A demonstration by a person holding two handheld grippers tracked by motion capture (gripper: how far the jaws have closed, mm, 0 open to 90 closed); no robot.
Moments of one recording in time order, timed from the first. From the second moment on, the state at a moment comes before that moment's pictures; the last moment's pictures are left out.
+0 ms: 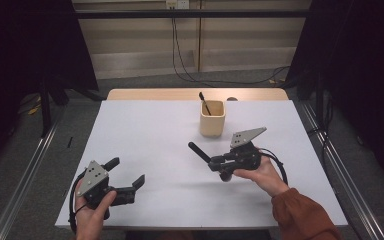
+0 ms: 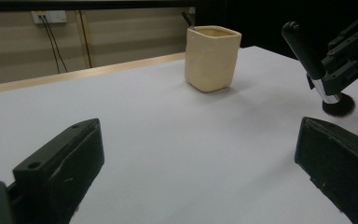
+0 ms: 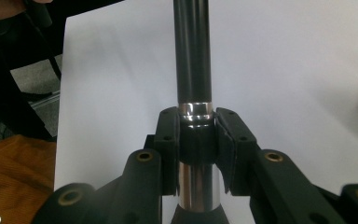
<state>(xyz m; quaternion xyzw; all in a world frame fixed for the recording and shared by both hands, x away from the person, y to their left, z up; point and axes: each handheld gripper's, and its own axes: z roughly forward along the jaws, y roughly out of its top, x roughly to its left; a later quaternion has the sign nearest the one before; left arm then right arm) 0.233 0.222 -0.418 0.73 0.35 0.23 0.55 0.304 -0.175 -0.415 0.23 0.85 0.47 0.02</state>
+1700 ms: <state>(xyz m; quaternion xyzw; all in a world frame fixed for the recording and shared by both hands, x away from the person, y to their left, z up) 0.267 0.157 -0.405 0.83 0.25 0.14 0.47 0.309 -0.128 -0.402 0.09 0.95 0.30 -0.04</state>
